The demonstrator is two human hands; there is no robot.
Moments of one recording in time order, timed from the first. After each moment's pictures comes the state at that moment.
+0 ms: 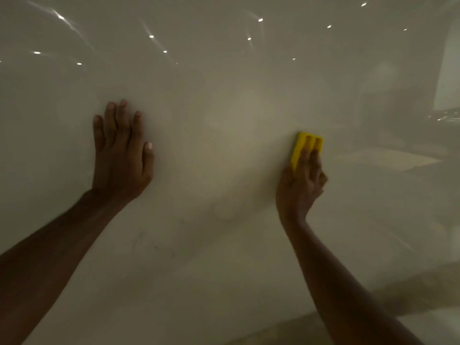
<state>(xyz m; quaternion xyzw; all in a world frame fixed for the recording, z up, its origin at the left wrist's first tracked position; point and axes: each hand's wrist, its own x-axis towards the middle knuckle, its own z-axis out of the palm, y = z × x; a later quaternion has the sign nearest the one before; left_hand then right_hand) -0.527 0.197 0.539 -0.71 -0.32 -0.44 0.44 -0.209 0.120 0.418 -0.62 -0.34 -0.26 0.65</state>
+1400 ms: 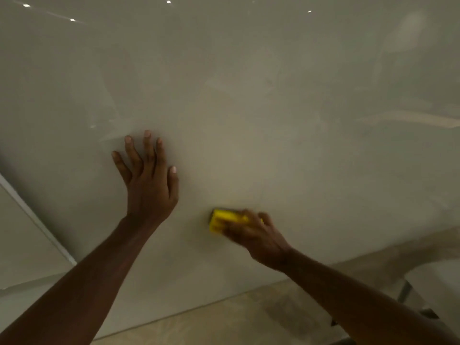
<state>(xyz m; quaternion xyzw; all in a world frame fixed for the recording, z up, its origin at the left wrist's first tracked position) -0.686 0.202 0.394 -0.73 -0.39 -0.42 0.36 -0.426 0.129 0.220 -0.42 -0.78 -0.36 0.28</state>
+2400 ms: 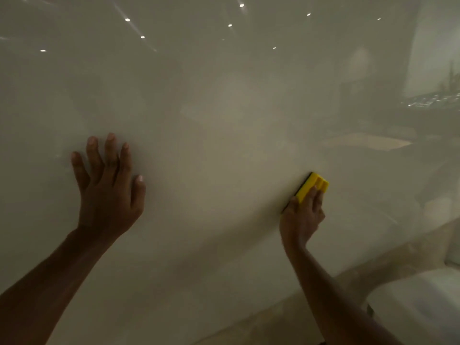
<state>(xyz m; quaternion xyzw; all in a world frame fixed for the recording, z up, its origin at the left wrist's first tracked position) -0.604 0.203 0.457 -0.72 -0.35 -0.42 0.43 -0.255 0.114 0.312 -0.73 -0.22 -0.03 0.64</state>
